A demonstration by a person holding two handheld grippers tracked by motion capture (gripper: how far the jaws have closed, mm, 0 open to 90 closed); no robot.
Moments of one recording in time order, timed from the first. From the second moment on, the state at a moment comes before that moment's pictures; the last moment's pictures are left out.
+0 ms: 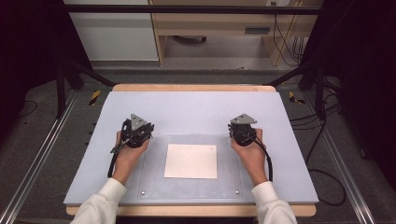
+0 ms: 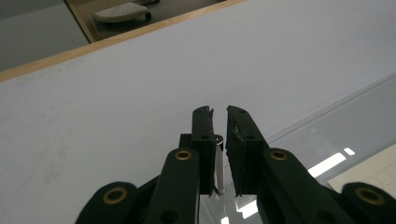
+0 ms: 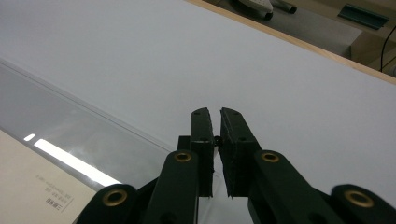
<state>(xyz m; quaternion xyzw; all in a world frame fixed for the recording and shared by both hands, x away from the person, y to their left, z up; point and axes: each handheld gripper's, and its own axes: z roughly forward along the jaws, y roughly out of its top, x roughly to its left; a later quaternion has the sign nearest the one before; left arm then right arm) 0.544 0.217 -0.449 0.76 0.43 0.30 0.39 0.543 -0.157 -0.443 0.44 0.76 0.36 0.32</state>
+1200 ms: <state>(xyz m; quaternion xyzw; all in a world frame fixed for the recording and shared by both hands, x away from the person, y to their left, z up) 0.564 0.220 -0.436 0.80 0.44 0.23 0.35 0.562 -0.153 -0.422 0.48 0.78 0.31 0.25</state>
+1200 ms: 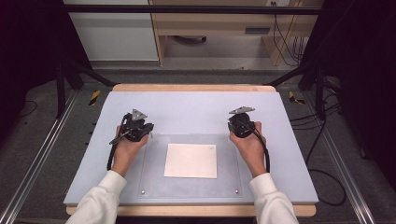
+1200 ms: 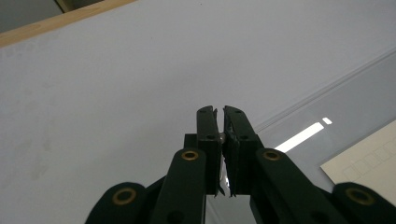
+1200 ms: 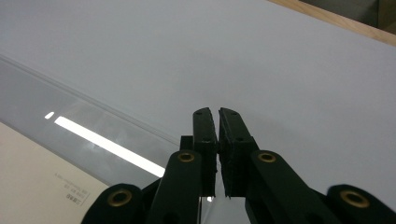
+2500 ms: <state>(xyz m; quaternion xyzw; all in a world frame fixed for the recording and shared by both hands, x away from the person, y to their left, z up) 0.588 0.227 -0.433 0.81 0.45 0.16 0.35 0.582 -0.159 -0.419 0.48 0.79 0.31 0.22</state>
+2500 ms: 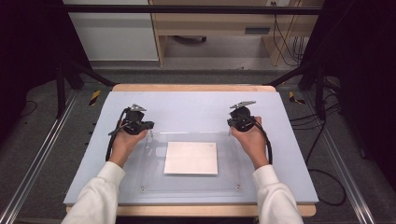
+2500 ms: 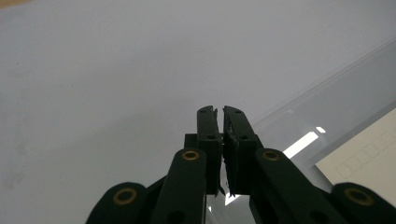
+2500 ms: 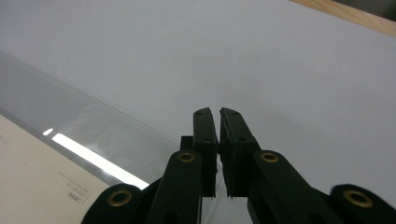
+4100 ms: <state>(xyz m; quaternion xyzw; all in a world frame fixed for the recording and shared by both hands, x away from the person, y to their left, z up) 0.598 0.225 -0.430 0.81 0.47 0.15 0.33 0.362 -0.215 -0.452 0.33 0.82 0.38 0.28</state>
